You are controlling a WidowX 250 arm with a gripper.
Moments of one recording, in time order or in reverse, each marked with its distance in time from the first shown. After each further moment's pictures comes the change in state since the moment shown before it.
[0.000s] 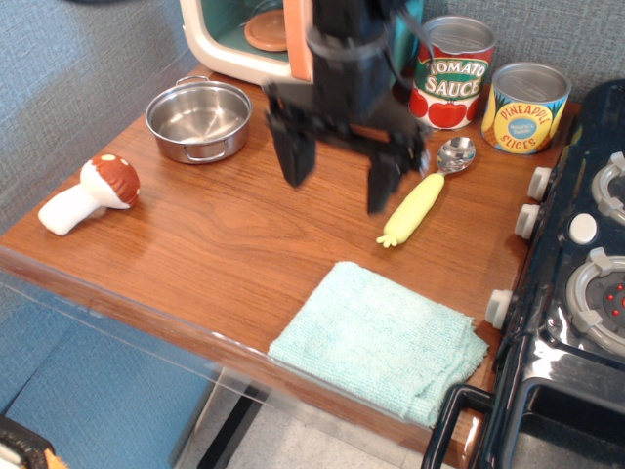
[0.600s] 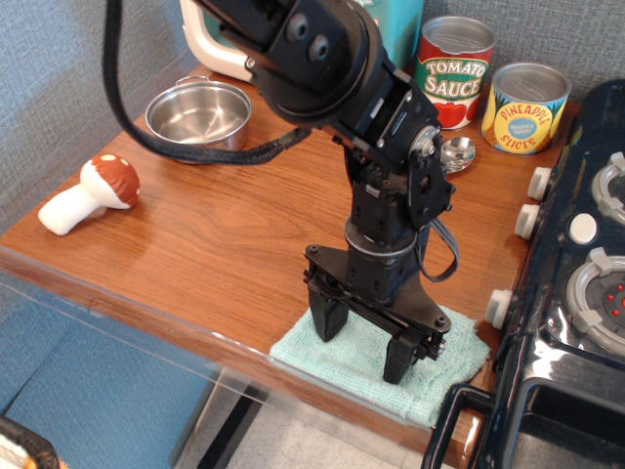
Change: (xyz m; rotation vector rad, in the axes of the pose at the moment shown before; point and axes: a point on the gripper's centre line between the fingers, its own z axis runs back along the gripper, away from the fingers) arm -0.058 -0.052 -0.094 -0.028 0.132 -0.165
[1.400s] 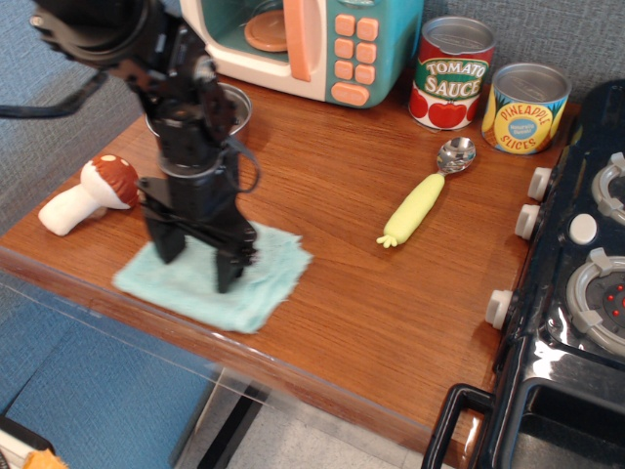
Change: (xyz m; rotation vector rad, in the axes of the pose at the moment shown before) arm -0.005 0.119 -0.007 0.035 -0.046 0.070
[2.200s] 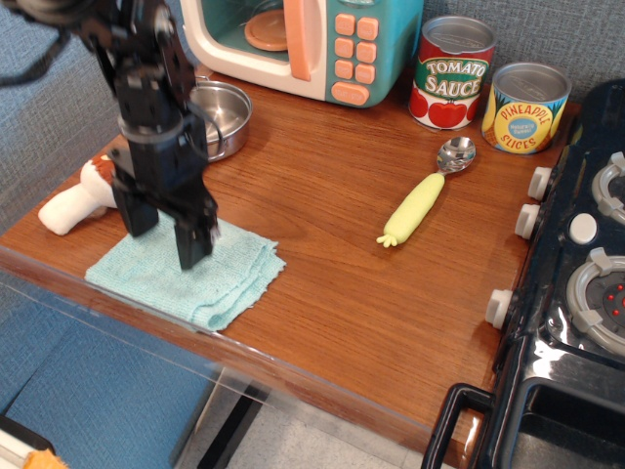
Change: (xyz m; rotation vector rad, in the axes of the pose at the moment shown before) arm -0.017 0.072 0.015 0.046 0.044 -0.024
